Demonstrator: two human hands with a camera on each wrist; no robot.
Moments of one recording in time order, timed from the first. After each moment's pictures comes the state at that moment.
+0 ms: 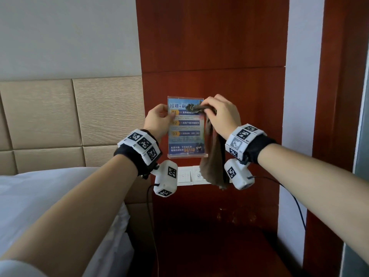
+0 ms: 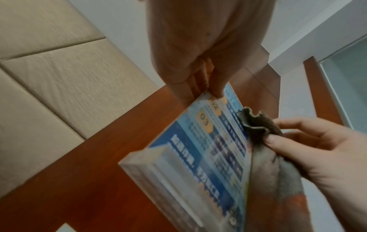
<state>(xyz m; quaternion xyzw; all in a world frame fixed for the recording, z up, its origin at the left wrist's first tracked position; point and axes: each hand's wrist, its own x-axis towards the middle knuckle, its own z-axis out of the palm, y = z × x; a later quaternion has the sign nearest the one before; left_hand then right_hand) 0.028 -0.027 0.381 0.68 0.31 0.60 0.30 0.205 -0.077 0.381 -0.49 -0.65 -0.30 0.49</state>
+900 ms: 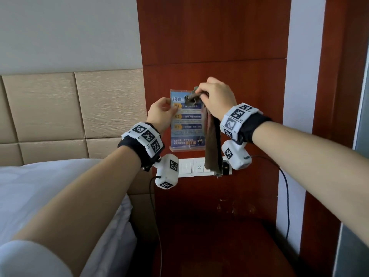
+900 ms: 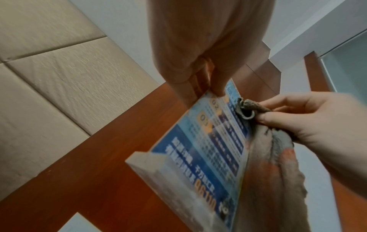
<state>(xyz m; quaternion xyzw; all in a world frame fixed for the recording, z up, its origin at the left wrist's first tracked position) 0.029 -0.037 0.374 0.70 0.30 0.59 0.28 0.188 -0.093 0.406 -0.55 -0.67 -0.30 0.41</state>
